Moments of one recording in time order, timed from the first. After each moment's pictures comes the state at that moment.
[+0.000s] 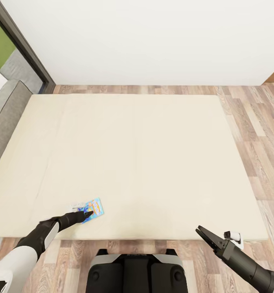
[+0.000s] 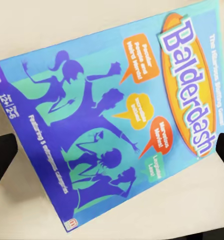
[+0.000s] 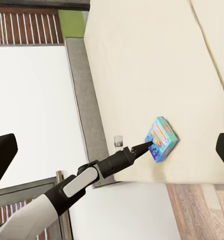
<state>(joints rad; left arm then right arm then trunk) -0.73 0.20 0.07 -0.44 0.14 0.24 -0.48 0.05 -0.13 -0.36 -1.60 -0.84 0.83 0.92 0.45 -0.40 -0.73</state>
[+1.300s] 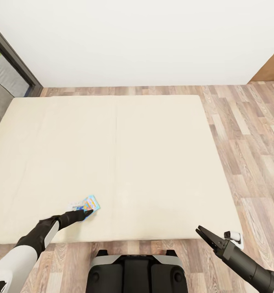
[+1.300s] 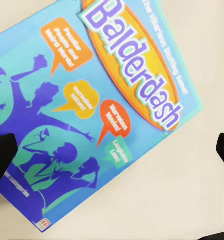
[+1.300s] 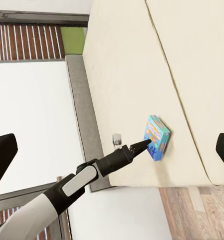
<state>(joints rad) -0.73 0.20 0.07 -0.47 0.14 0.24 -0.49 0.05 -0.13 -0.36 -1.60 -0.84 0.83 0.92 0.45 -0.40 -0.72</state>
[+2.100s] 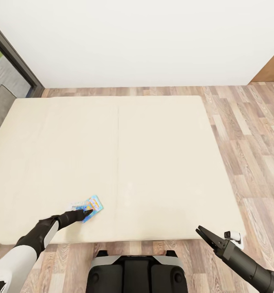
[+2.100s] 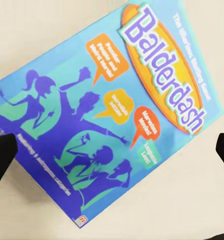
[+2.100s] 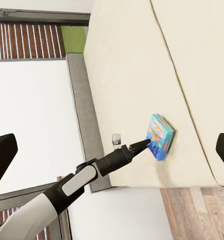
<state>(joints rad) -0.73 0.21 0.07 -0.47 0.14 0.24 -0.49 0.05 -0.13 -0.36 -1.60 -0.84 0.83 0.92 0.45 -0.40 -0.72</state>
